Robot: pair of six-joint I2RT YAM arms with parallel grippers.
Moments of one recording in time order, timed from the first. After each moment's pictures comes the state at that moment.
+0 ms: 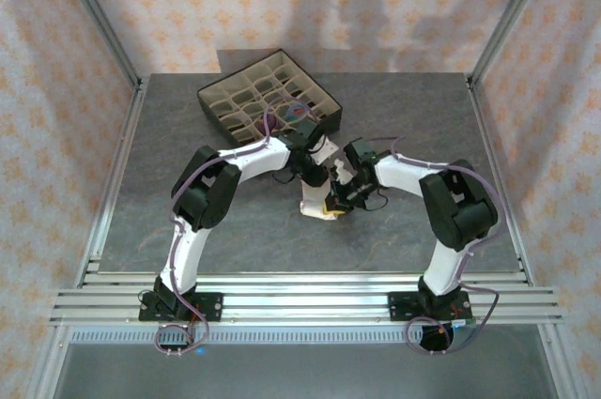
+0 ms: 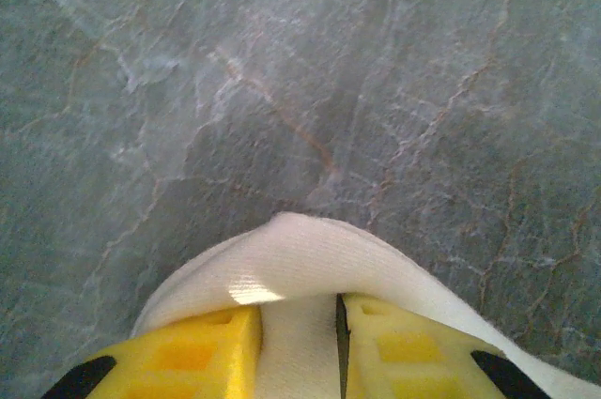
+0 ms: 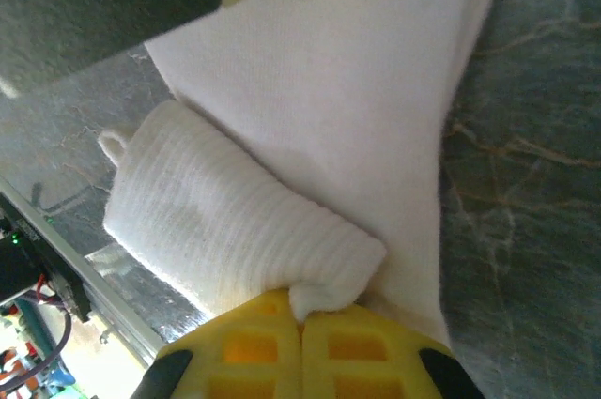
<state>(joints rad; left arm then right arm) -0.61 2.16 1.57 -0.57 0.24 0.10 0.47 1.80 1.02 -0.60 -0.66 0.36</state>
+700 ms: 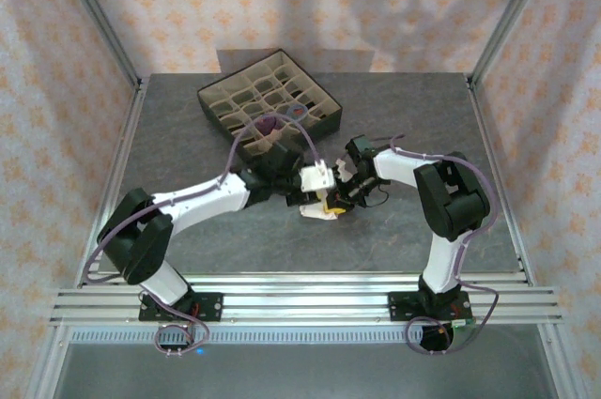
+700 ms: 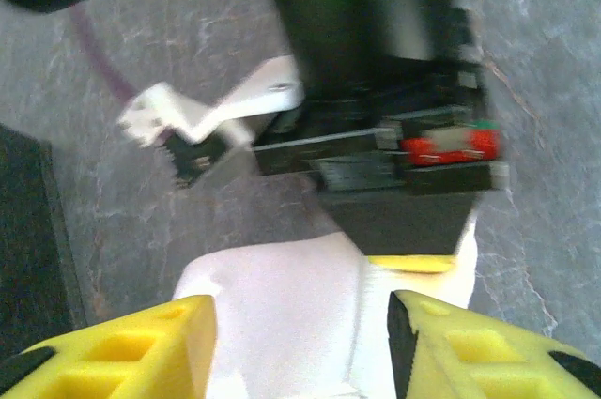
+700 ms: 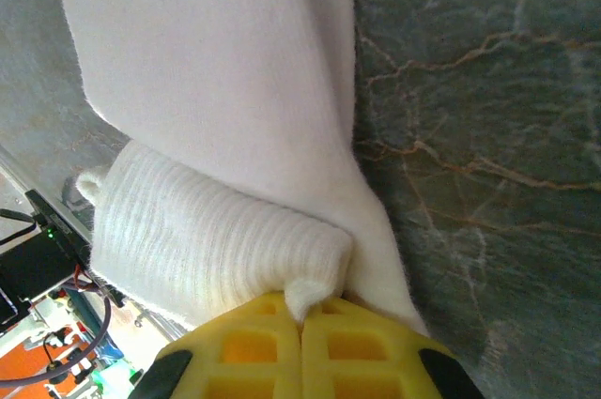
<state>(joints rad) -0.74 1.58 0.98 -0.17 0.19 0.66 0.43 1.87 1.07 -0.67 -0.72 0.37</state>
